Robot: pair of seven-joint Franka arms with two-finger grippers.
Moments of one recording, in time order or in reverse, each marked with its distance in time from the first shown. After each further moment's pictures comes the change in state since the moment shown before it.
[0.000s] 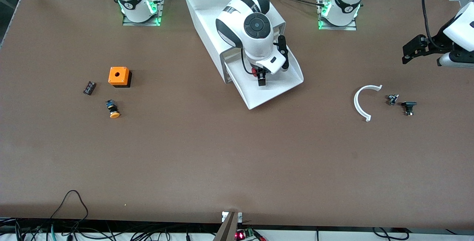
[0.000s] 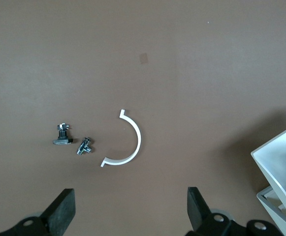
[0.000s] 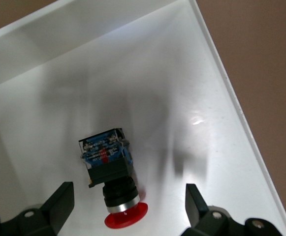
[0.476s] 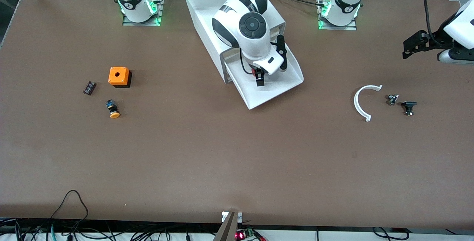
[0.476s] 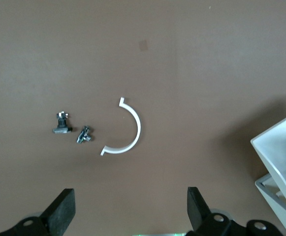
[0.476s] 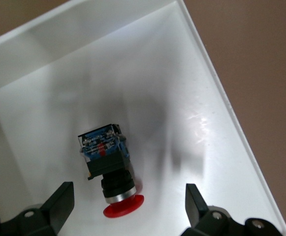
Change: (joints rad) left arm 0.000 -0.004 0.000 0.009 0.000 -0.047 0.001; right arm -0.013 -0.012 0.000 -0.008 0.013 0.000 0.001
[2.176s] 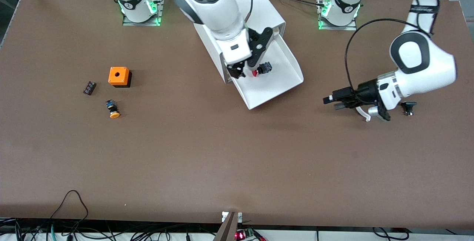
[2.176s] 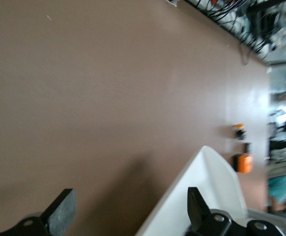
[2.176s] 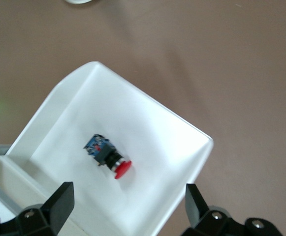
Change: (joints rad) left arm 0.020 0.236 -0.032 -0.382 -0.875 0.584 0.444; right arm -0.083 -0.268 -0.006 -0.139 0.090 0.052 0.390
